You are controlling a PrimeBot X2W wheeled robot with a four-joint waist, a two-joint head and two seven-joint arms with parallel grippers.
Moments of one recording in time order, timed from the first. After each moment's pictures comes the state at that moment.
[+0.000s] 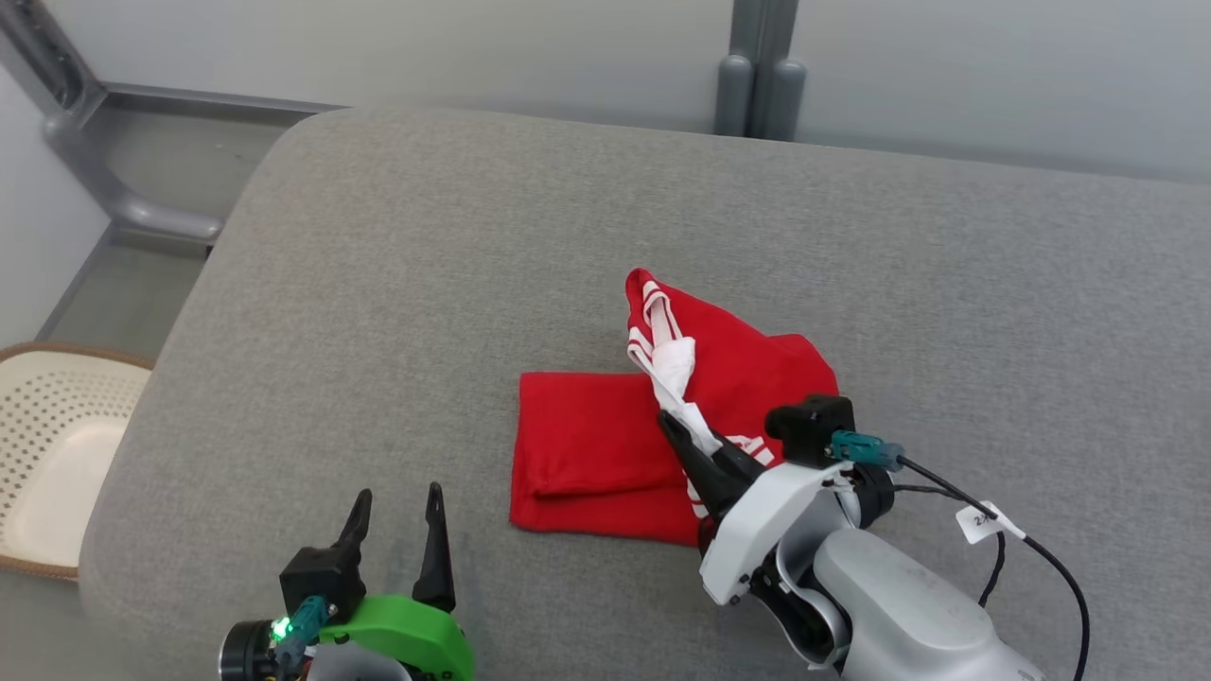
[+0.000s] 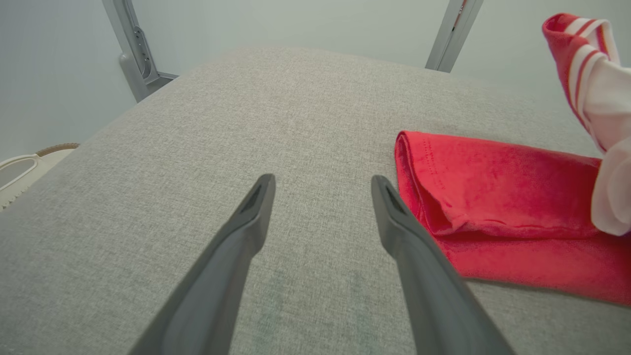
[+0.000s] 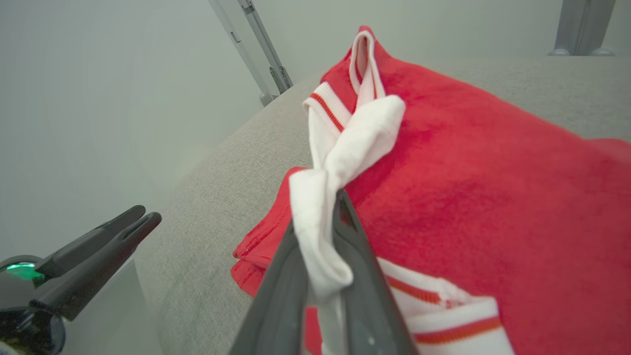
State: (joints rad) left arm -0.10 0.05 -0.23 0.44 -0.30 0.07 -0.26; right arm -0.48 -0.09 0.71 0.59 0.70 0.13 -0.22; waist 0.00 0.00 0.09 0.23
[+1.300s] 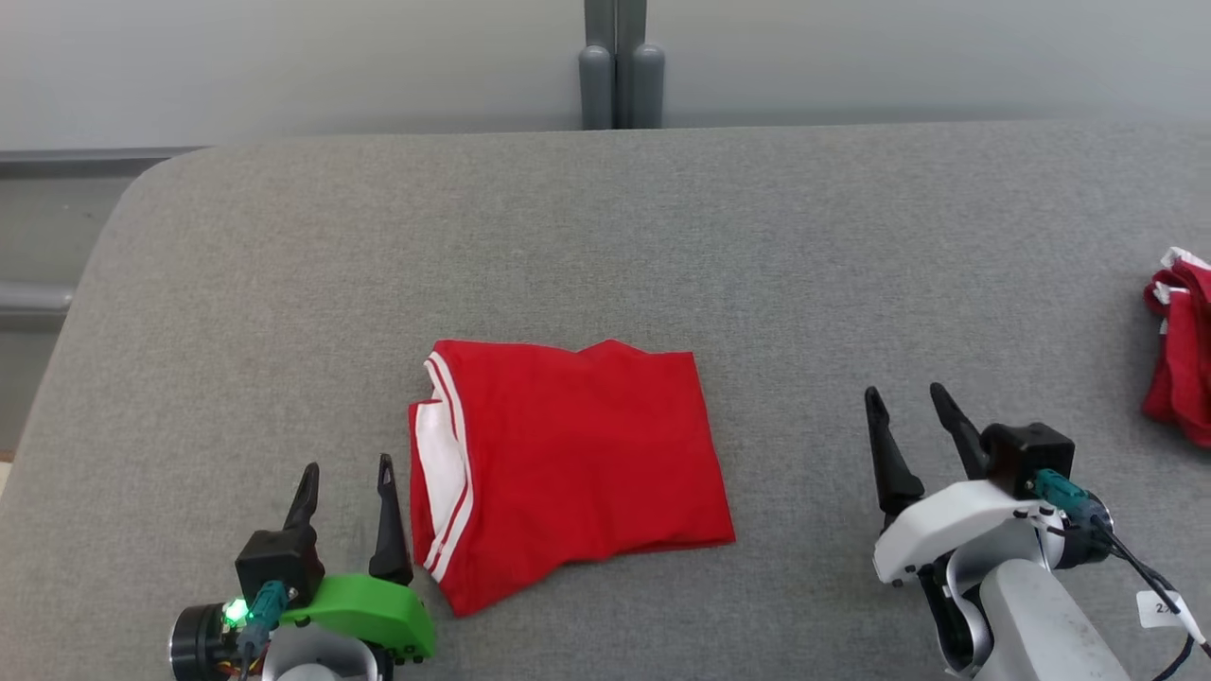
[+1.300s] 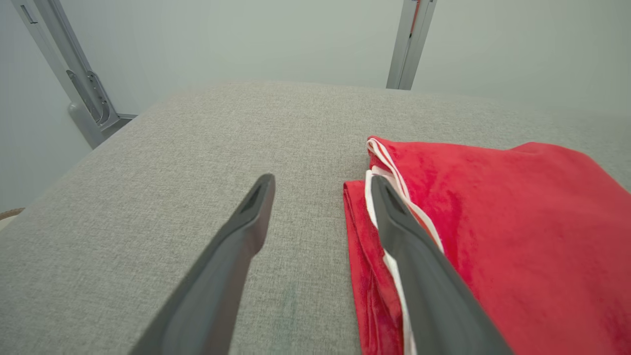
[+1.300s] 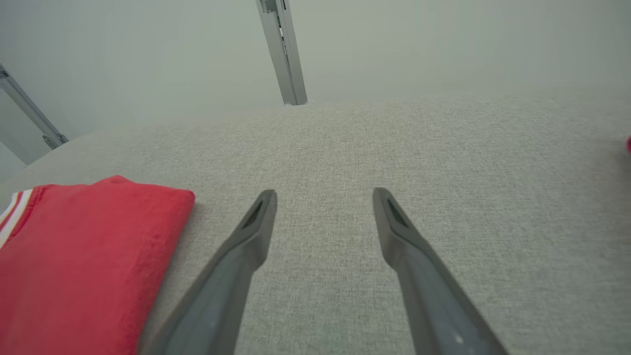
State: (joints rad) left arm -0.12 0.05 -0.15 0.41 -0.23 0.08 -0.26; right arm -0.26 -0.05 0.04 0.52 0.19 0.13 -0.26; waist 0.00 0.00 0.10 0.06
